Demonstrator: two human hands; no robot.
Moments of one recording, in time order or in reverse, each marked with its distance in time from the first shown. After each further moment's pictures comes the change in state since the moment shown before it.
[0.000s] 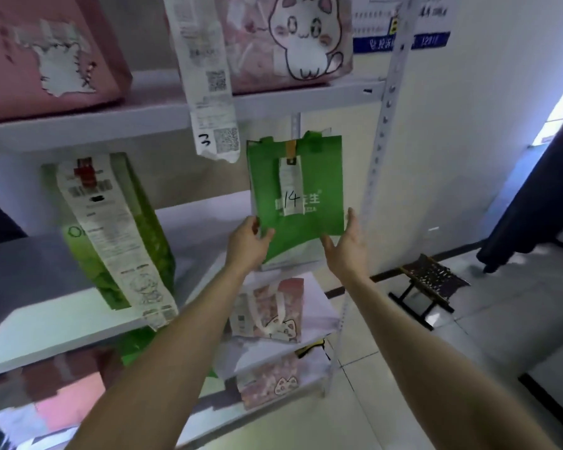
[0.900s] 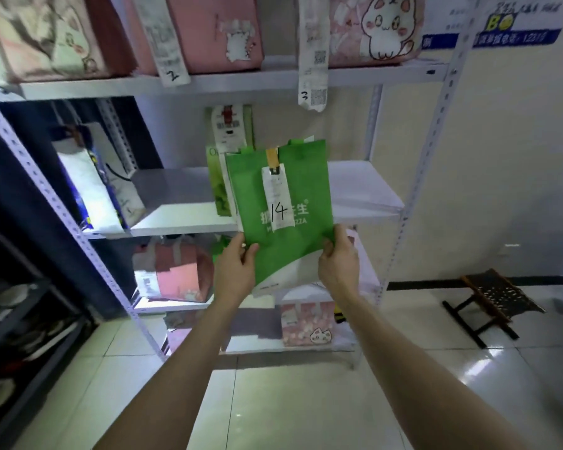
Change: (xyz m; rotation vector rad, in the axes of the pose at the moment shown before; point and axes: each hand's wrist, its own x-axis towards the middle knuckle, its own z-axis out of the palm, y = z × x) left_hand -0.308 -0.056 -0.086 -0.062 0.430 -0.050; right_hand -0.232 -0.043 -0.002 0.181 -0.189 -0.218
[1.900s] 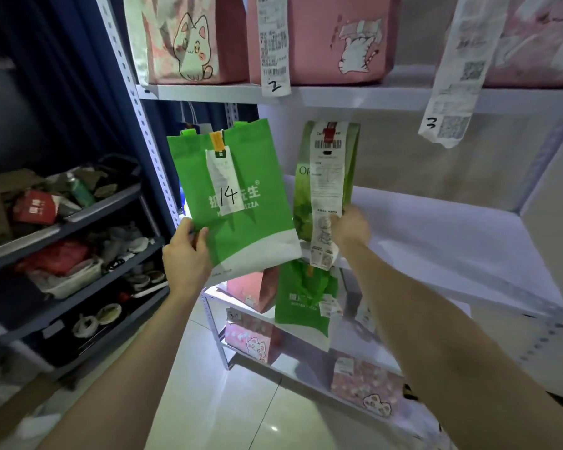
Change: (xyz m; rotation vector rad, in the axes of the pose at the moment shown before) left_hand 0.059 -0.052 -0.134 0.331 0.730 -0.209; right_hand 0.187 -0.082 0.186 -0.186 -0.392 -0.140
